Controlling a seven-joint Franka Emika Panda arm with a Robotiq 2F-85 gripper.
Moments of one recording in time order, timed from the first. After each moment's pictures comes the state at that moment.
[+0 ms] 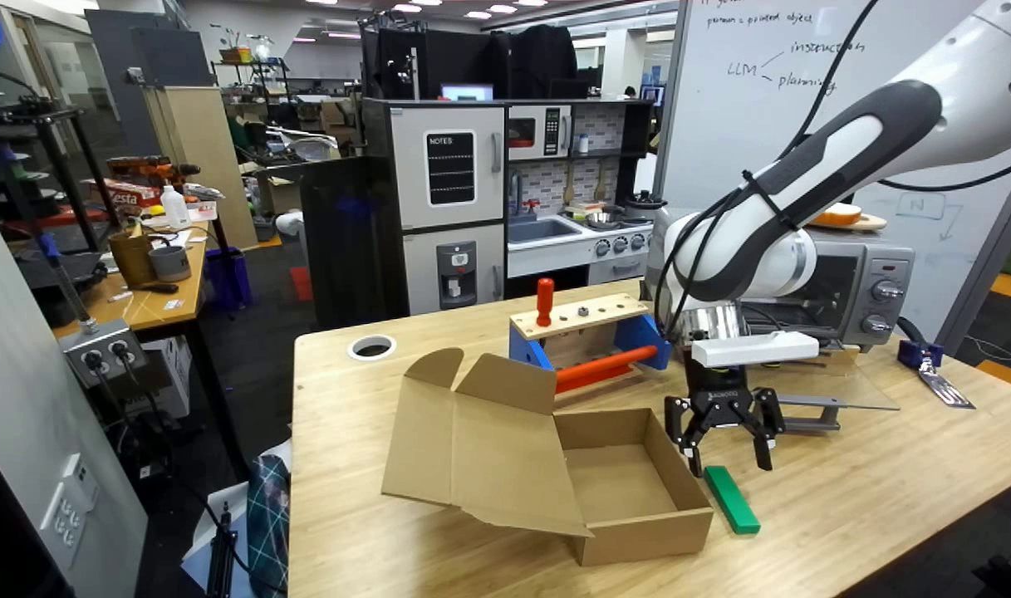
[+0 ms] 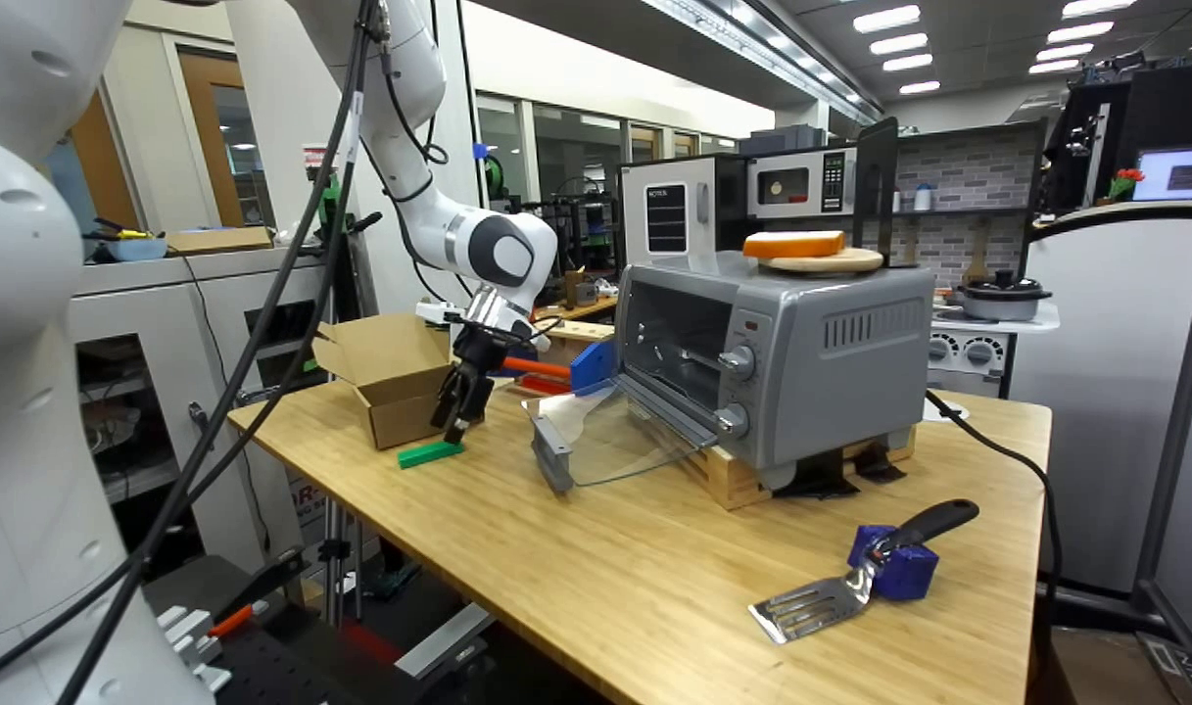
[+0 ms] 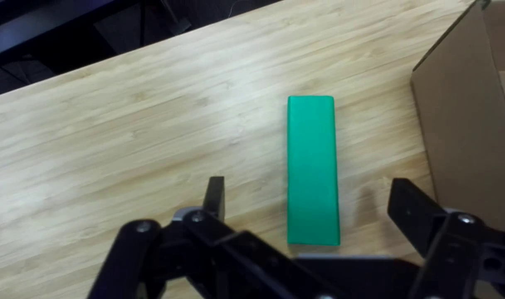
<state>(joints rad) 0.14 0.55 0.06 -2.00 0.30 2.02 0.46</state>
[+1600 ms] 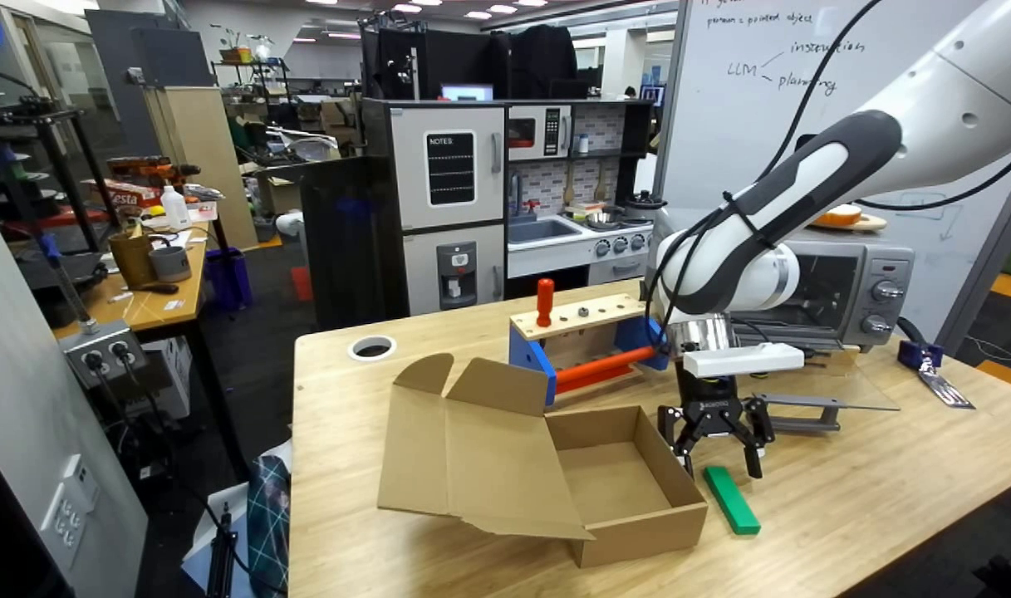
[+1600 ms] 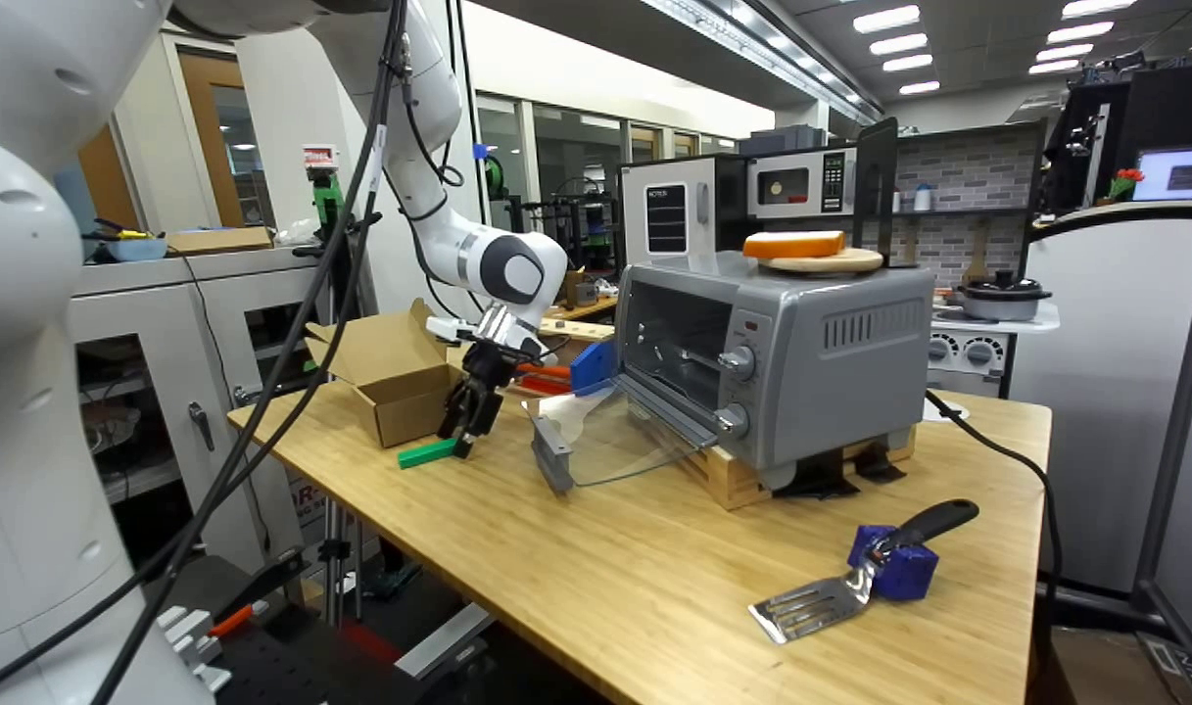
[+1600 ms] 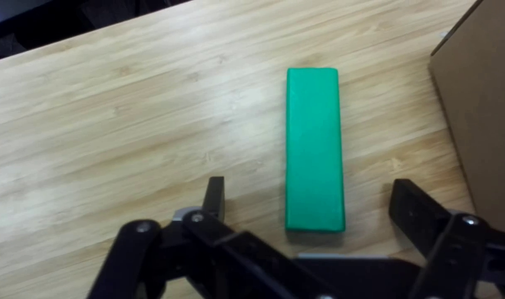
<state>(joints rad) 0.14 0.63 0.05 -1.94 0.31 2.01 0.43</state>
